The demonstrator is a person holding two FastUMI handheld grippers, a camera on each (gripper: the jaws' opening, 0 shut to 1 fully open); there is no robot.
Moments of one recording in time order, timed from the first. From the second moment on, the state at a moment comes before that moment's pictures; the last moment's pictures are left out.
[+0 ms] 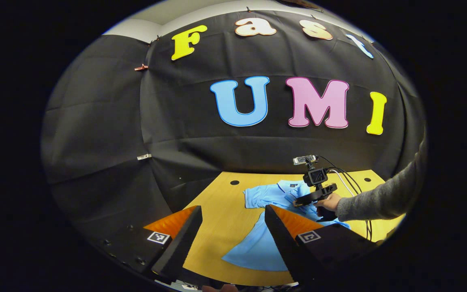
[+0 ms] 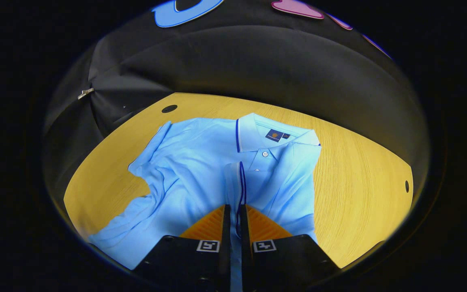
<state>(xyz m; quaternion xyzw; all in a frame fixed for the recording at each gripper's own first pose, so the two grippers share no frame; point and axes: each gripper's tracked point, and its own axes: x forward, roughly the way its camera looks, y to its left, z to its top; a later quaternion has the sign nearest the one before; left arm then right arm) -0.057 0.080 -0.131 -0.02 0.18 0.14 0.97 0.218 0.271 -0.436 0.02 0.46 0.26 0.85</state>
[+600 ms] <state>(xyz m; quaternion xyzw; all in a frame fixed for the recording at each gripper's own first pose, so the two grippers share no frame) -0.051 0.084 -0.137 -0.02 0.19 0.14 0.97 0.220 0.284 -0.417 0.04 0.41 0.27 0.87</state>
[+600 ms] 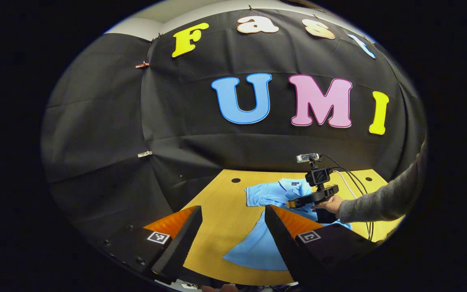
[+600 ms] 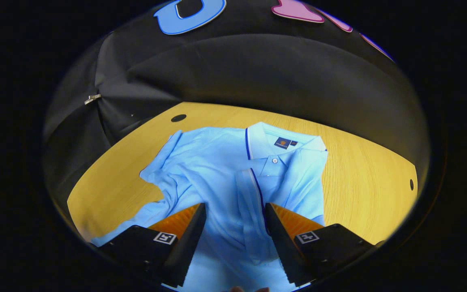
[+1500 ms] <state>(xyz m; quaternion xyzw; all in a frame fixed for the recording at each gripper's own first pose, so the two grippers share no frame) 0.166 0.079 -0.265 -0.04 0.25 0.03 0.97 0.159 0.144 -0.216 0.09 0.22 0.22 0.94</state>
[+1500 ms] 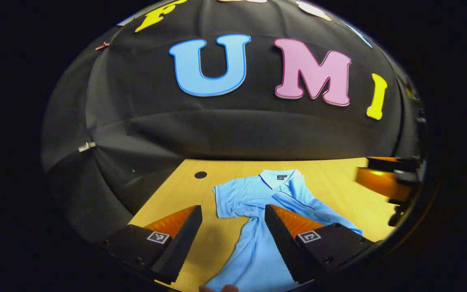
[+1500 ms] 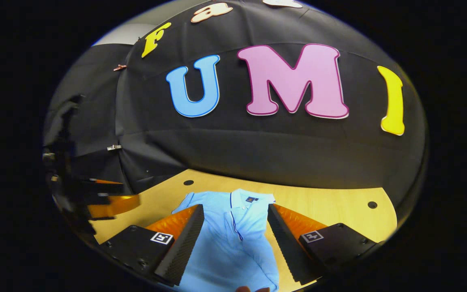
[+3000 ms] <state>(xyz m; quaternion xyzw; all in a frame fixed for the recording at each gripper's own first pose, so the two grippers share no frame) 0.315 0.101 -0.464 -0.08 0.43 0.08 0.89 0.085 0.037 -0.227 0.14 0.27 0.13 0.94</state>
